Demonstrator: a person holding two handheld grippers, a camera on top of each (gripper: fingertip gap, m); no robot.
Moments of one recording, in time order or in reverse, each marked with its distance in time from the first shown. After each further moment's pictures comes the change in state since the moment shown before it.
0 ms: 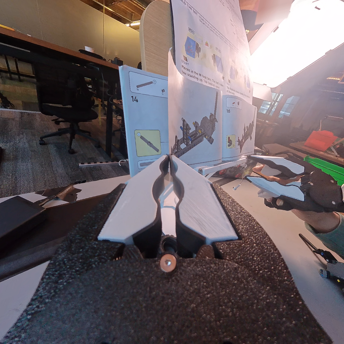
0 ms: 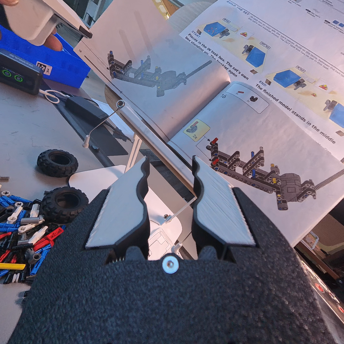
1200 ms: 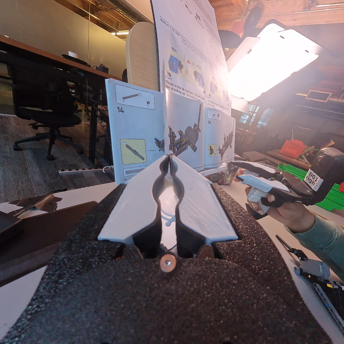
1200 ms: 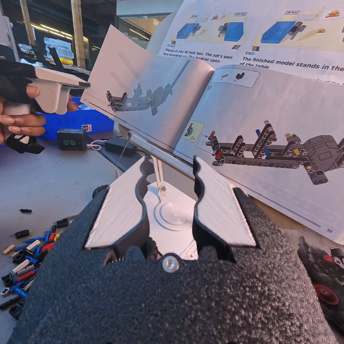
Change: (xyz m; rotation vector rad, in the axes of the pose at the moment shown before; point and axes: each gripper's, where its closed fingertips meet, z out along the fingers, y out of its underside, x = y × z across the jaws) left arm 0.016 -0.012 -0.005 0.045 0.083 -0.047; right arm 0.006 -0.012 -0.005 0.039 -0.107 0.438
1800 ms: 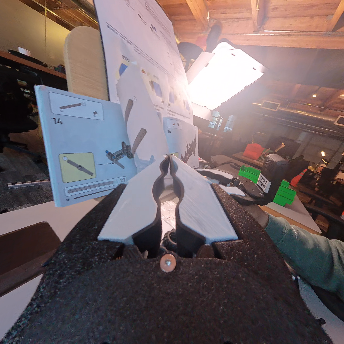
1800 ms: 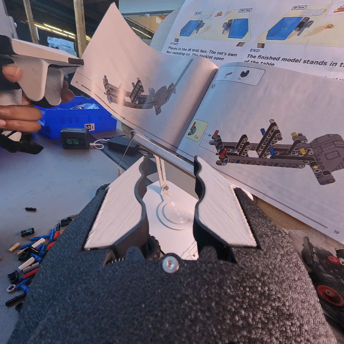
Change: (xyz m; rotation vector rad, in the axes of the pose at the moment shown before) left arm 0.056 -0.011 0.011 0.029 0.170 -0.050; right arm -0.003 0.001 0.000 -0.008 -0.014 0.007
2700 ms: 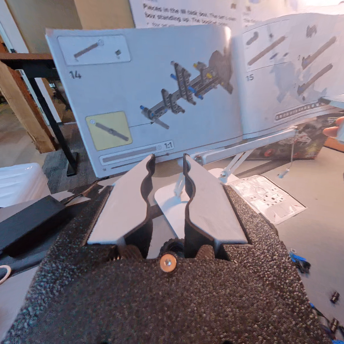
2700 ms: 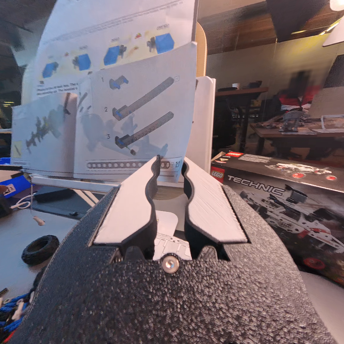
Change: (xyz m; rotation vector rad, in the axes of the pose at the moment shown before) left arm -0.069 0.066 0.024 -0.184 -0.491 0.349; right arm 0.128 0.005 -0.048 0.104 0.424 0.241
